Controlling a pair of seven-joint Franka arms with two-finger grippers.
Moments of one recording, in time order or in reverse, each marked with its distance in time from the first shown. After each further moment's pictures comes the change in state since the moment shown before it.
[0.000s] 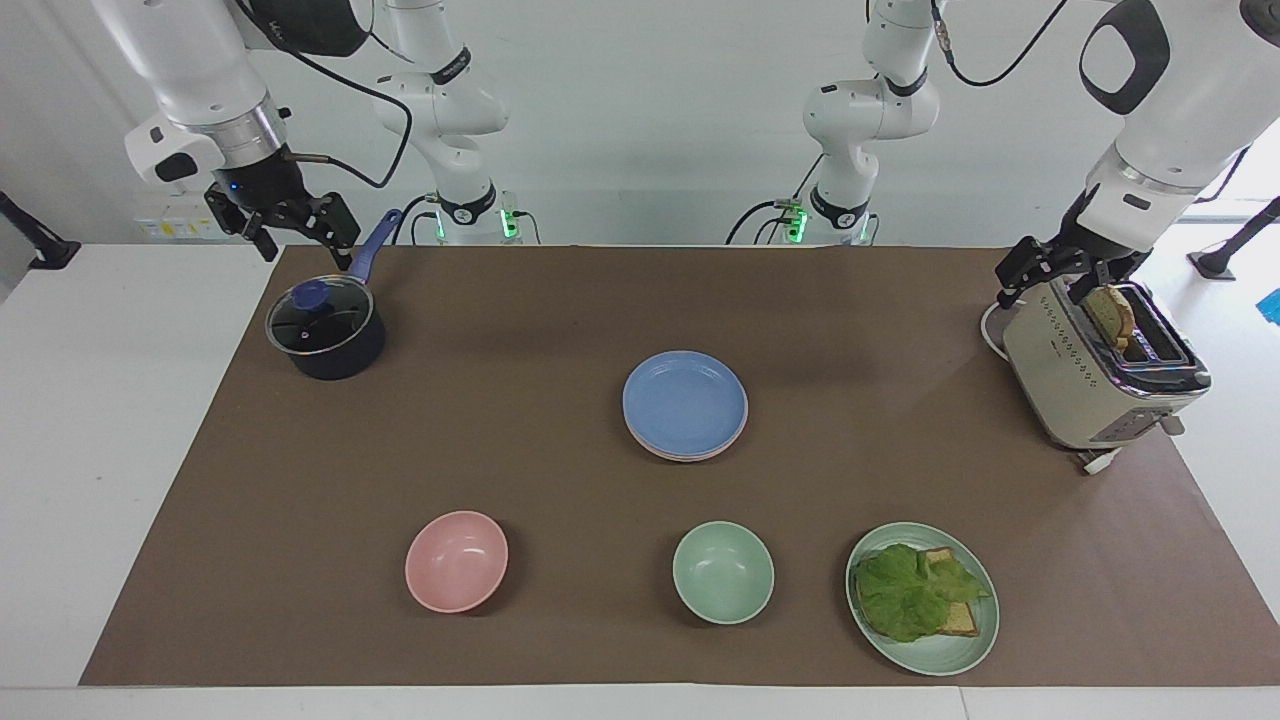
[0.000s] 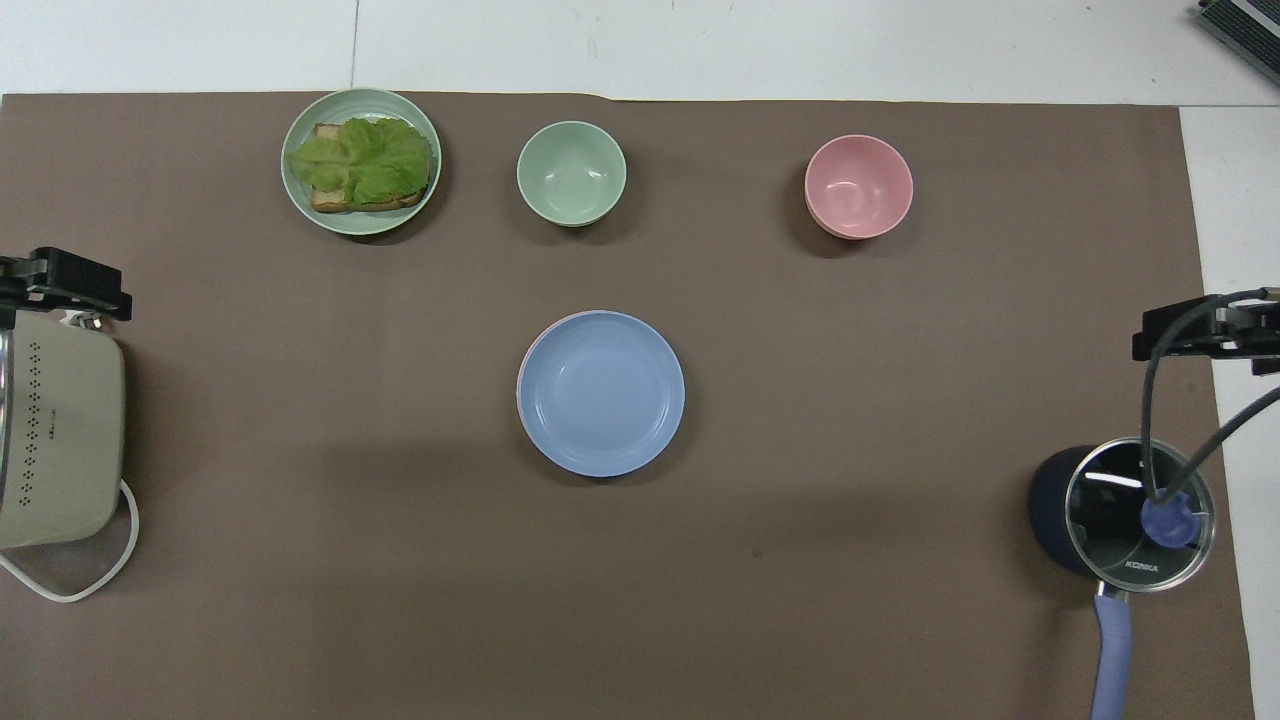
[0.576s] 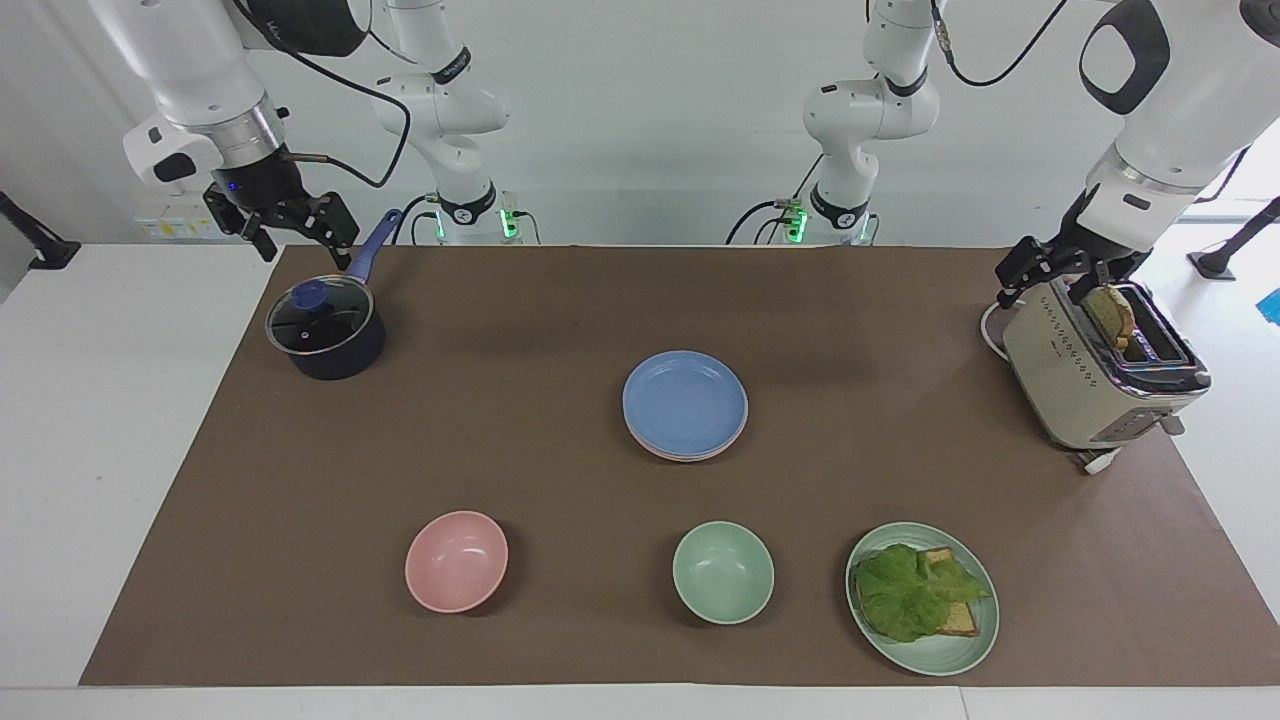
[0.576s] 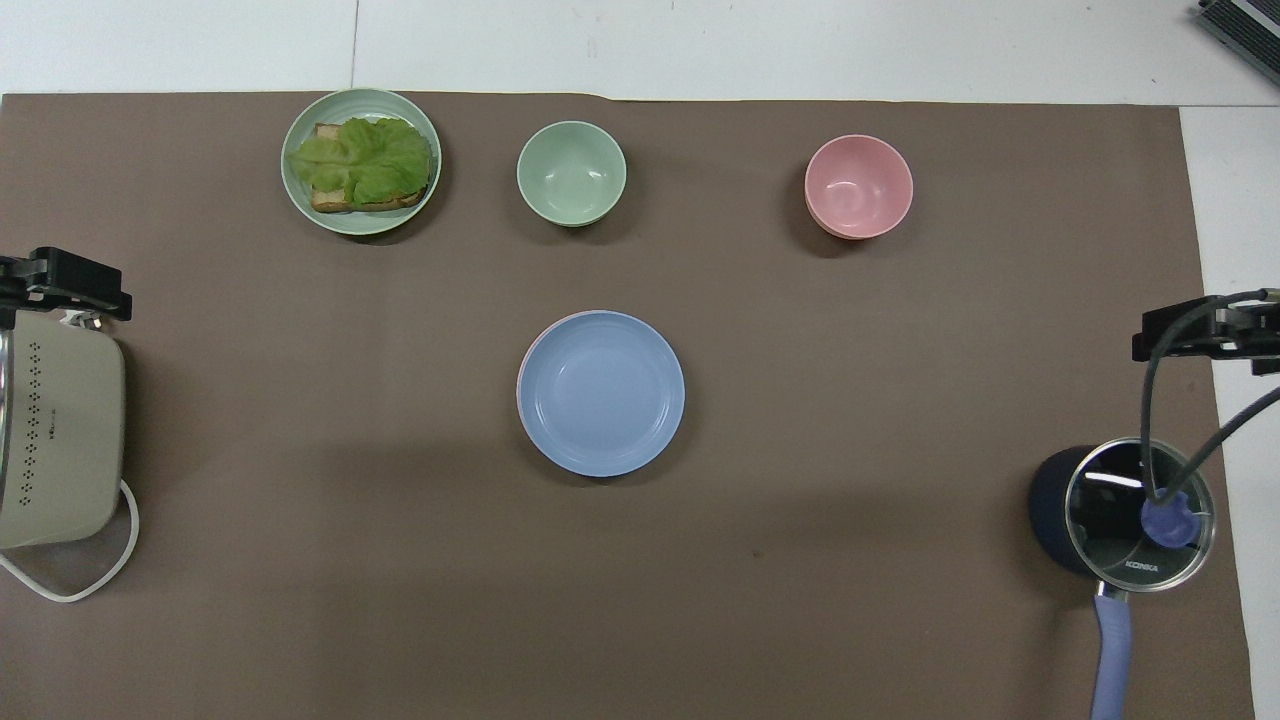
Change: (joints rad) left arm 0.000 0.000 0.000 0.000 0.000 0.000 0.000; right arm 0.101 -0.001 -0.108 0.000 0.000 0.000 -0.002
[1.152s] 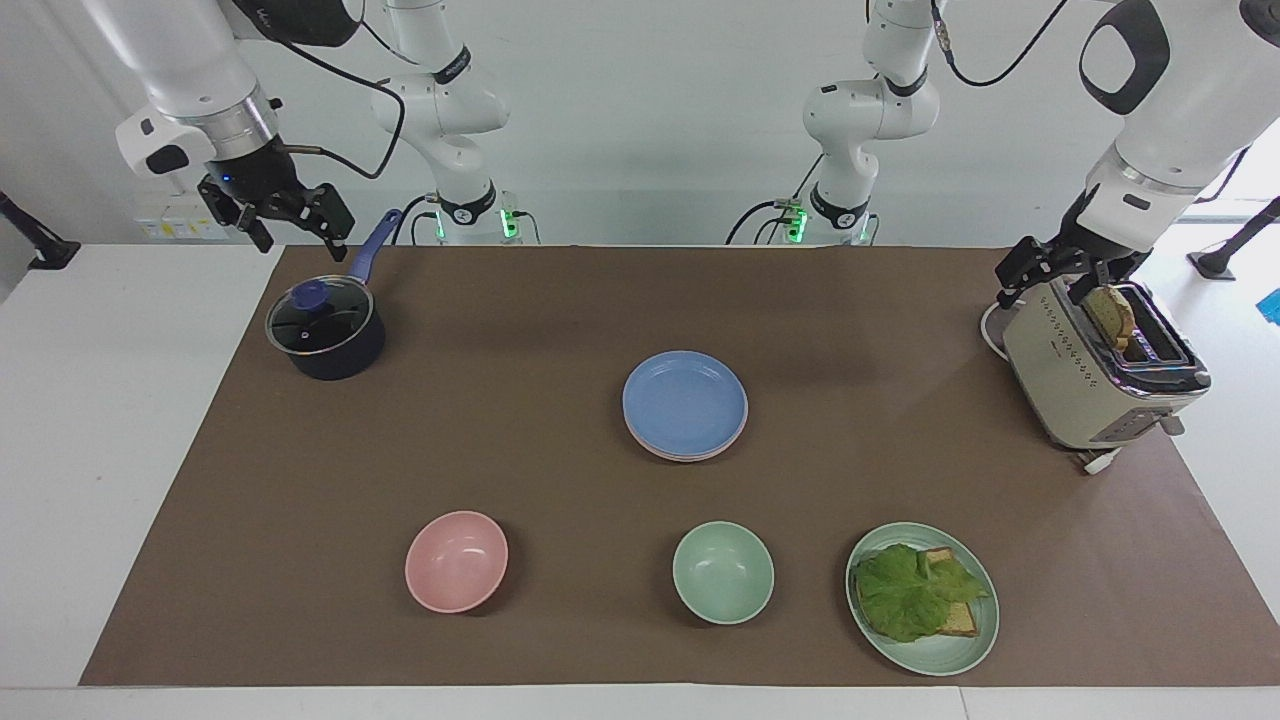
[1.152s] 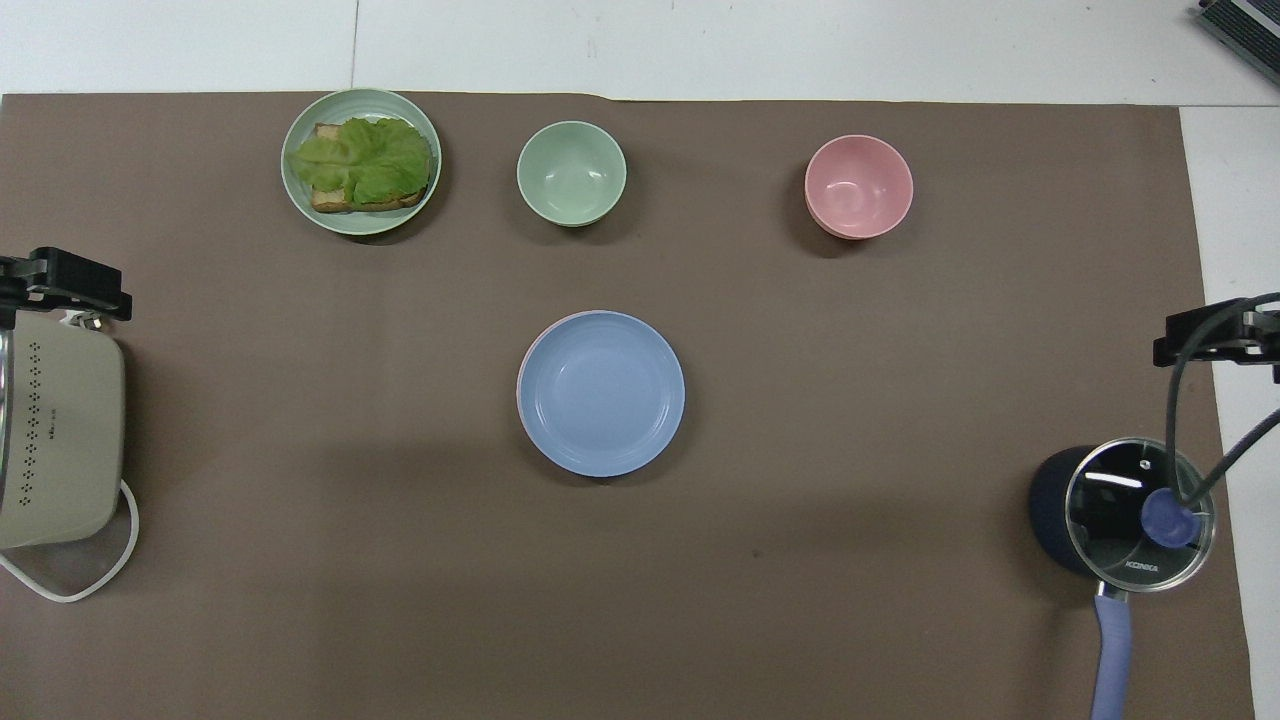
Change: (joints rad) left arm 0.000 0.000 0.000 0.000 0.000 0.000 0.000; right arm -0.006 -0.002 0.019 0.040 0.001 -0.085 -0.002
